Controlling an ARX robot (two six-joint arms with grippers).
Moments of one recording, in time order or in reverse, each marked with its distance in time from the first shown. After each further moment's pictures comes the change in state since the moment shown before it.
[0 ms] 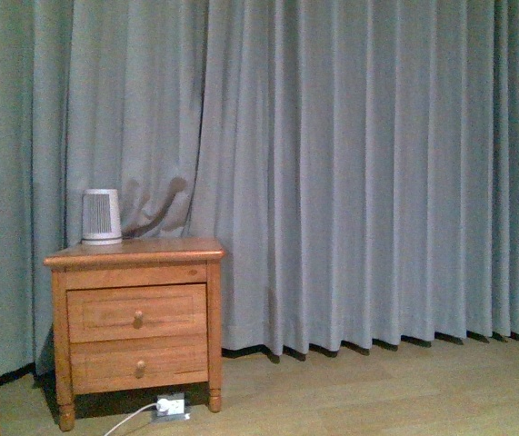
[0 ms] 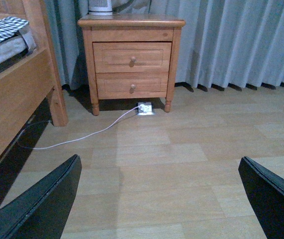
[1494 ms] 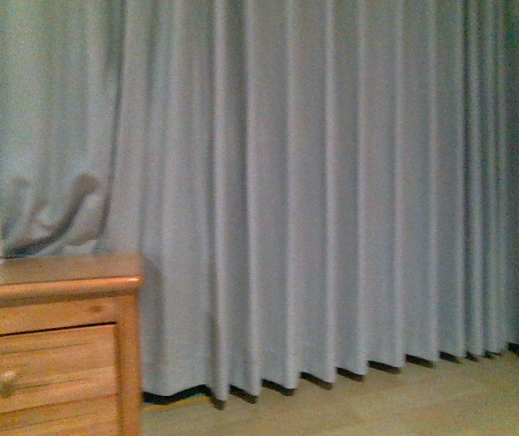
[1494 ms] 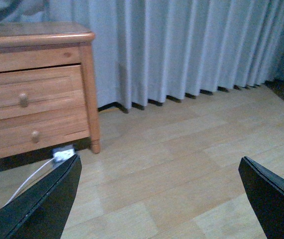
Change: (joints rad) left arm 0.000 0.000 0.000 0.000 0.002 0.000; right arm 0.000 0.000 0.000 0.000 0.002 0.000
